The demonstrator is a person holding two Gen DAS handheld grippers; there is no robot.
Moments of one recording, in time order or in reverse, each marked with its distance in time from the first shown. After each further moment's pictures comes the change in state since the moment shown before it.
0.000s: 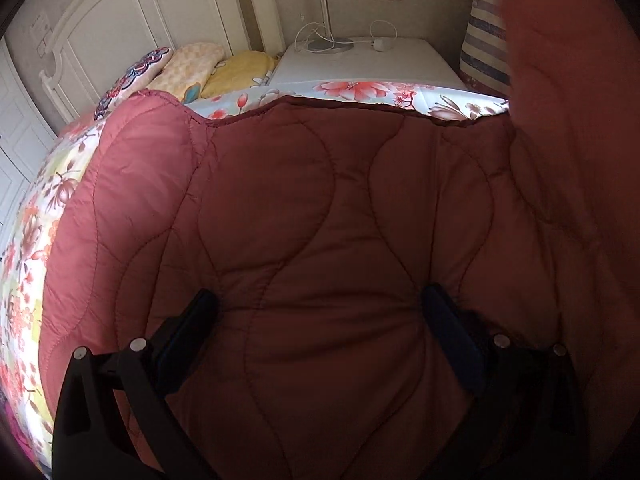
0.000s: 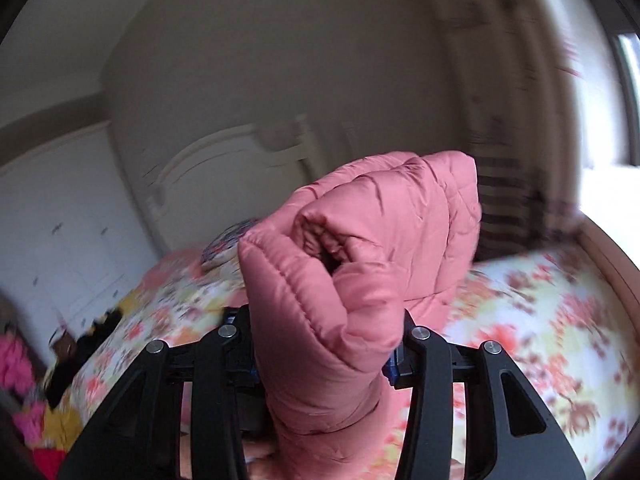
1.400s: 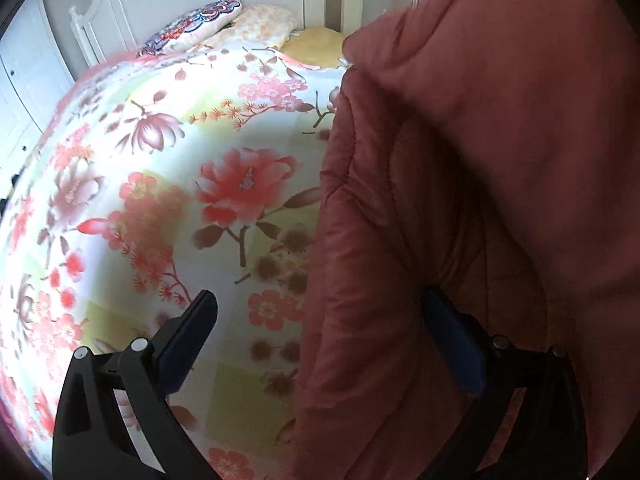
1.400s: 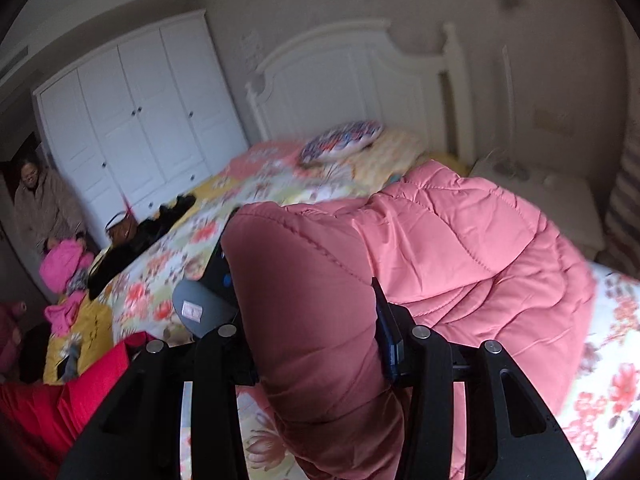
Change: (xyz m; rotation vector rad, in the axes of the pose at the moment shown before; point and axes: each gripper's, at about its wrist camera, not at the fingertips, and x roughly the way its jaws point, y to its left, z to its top) left arm 0.022 0.205 0.008 -0.159 0.063 -0.060; right arm 0.139 0.116 -0.048 -0.189 0.372 0.280
